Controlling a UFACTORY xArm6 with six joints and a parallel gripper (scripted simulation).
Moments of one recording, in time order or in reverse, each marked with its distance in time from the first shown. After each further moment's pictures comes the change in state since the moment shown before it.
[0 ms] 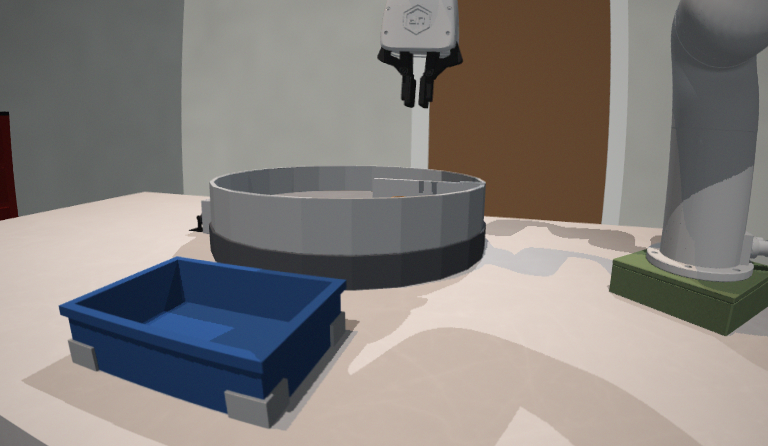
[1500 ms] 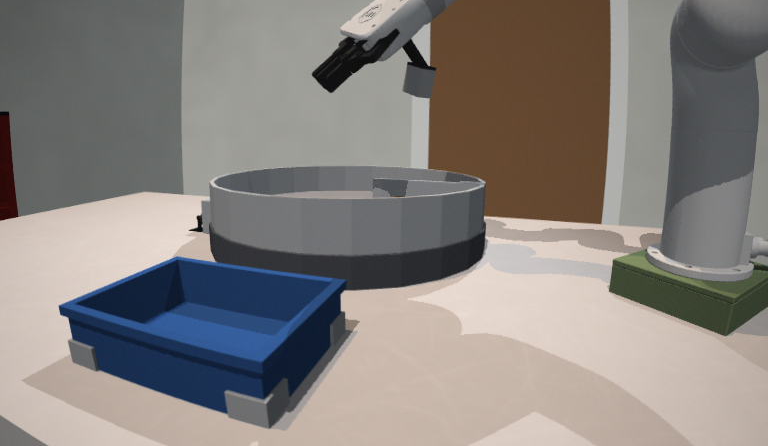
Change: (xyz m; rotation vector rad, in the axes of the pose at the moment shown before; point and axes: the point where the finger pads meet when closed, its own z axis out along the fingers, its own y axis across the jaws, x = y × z) arm -0.031 -0.113 -0.018 0.555 -0.507 0.628
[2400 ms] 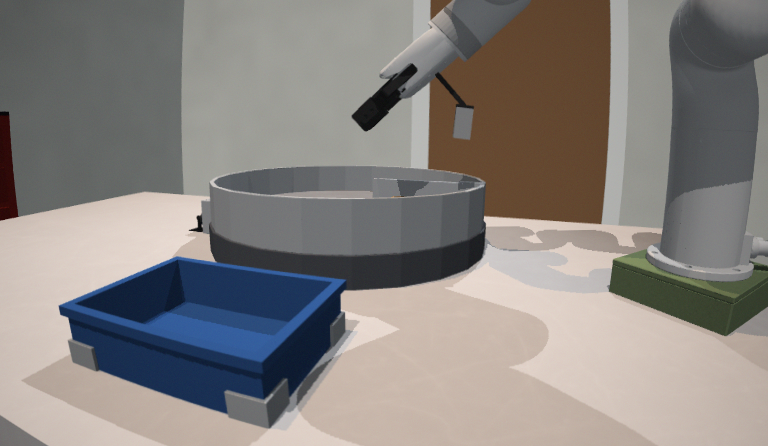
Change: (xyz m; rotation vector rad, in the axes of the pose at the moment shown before) arm 0.085 0.004 -0.003 0.313 0.077 0.604
